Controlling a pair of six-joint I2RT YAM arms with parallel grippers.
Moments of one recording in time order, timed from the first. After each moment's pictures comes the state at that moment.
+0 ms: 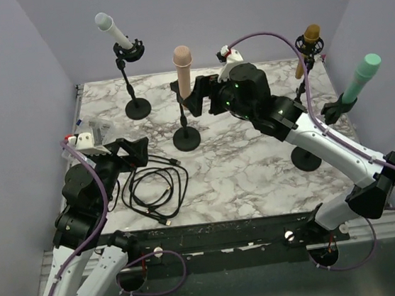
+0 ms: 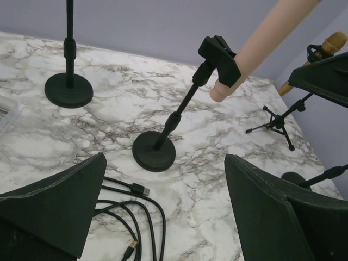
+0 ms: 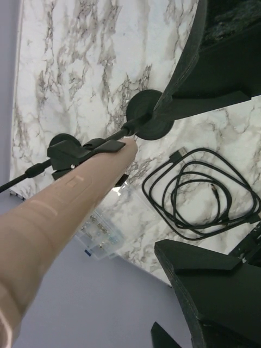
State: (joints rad) left arm -0.41 0.53 0.89 -0.43 -0.12 -0.42; right arm 0.79 1.45 1.56 -0.38 0.10 0.44
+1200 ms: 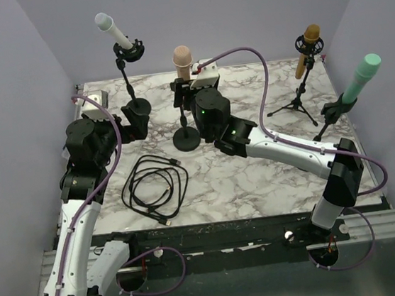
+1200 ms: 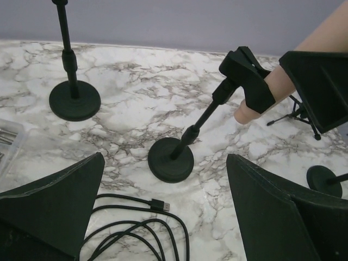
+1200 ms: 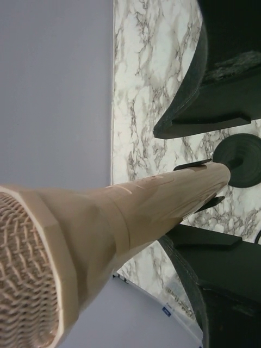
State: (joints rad) left arm -0.18 0.87 1.04 -0.31 0.16 -0.30; right arm 1.00 1.69 1.53 0.23 0.82 0.12
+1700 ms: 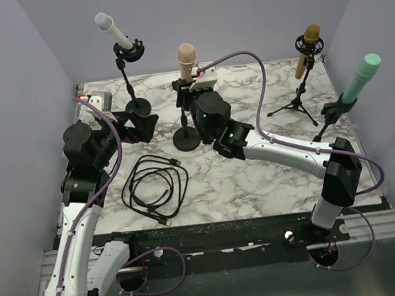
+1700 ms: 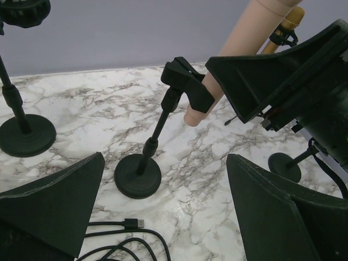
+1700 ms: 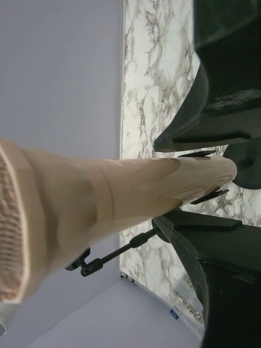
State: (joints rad) left arm -0.17 0.82 0.99 -0.18 0.37 -0.32; right arm 1.00 1.70 1.48 0.37 0.83 0.04
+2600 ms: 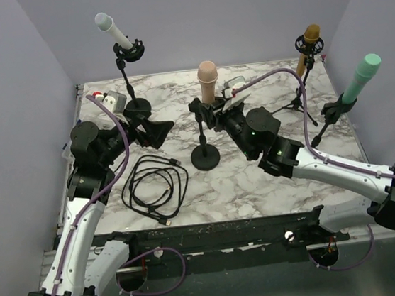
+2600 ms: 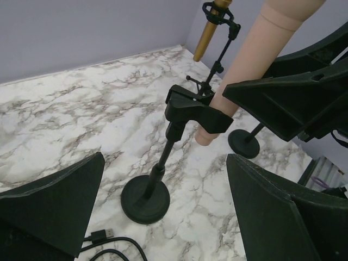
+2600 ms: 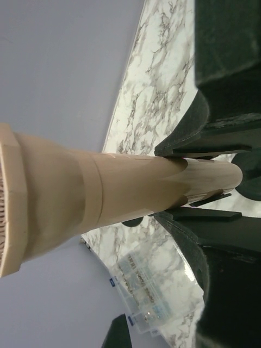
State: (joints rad) left arm -0.22 0.86 0.96 -0.08 0.55 -0.33; right arm 1.00 1.30 1.13 0.29 0.55 -0.03
